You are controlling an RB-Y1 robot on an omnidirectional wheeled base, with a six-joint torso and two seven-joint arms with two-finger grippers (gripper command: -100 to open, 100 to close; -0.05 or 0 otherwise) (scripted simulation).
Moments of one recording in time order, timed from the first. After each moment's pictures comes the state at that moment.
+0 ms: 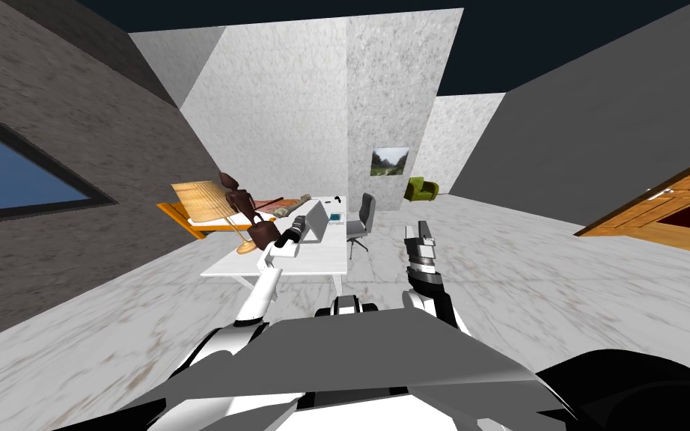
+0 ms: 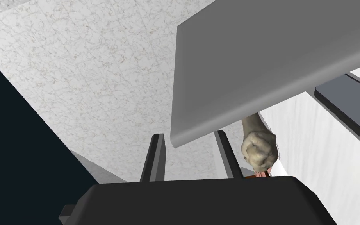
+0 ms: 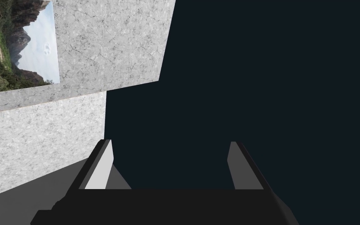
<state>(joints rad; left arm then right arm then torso) -0.29 0.32 0.04 -1.66 0.07 0.37 0.03 0.53 0.01 -0.01 -2.26 -0.07 -0.55 0.15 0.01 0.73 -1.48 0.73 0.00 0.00</state>
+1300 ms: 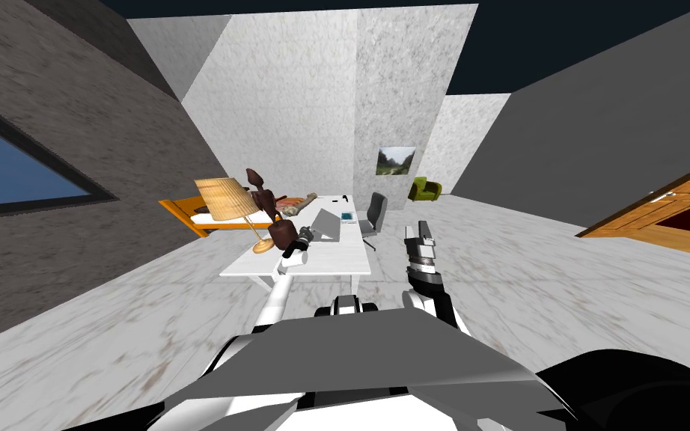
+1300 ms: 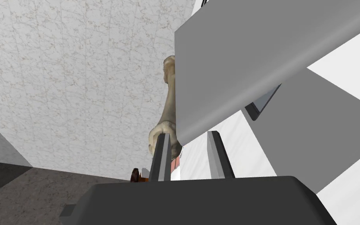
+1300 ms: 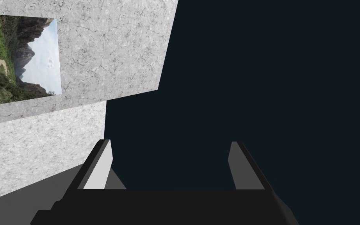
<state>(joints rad) -0.25 0.13 0.10 -1.46 0.25 0.20 0.20 0.53 0.01 -0.01 -2.26 -0.07 -0.55 0.15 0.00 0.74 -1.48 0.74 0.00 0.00</state>
